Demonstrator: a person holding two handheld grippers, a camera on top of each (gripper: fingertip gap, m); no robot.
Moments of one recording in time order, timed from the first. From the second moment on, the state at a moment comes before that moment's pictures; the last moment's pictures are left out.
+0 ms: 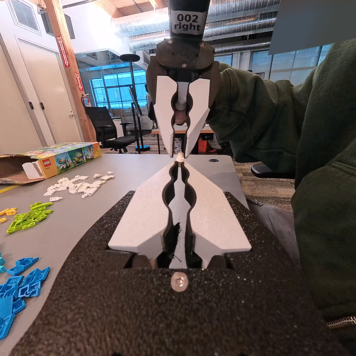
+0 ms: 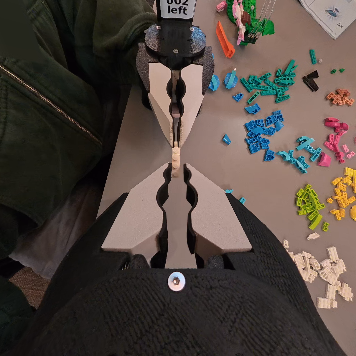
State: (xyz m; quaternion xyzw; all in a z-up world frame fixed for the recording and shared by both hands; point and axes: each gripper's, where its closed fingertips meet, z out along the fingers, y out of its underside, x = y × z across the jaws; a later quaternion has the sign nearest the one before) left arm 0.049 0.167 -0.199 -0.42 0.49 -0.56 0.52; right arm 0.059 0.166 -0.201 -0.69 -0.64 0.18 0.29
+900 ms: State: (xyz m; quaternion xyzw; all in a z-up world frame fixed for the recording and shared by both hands) left arm 0.043 0.197 -0.193 -0.47 0.41 -0.58 0.53; right arm 0.047 0.212 -0.202 -0.39 -0.60 -0.42 0.56
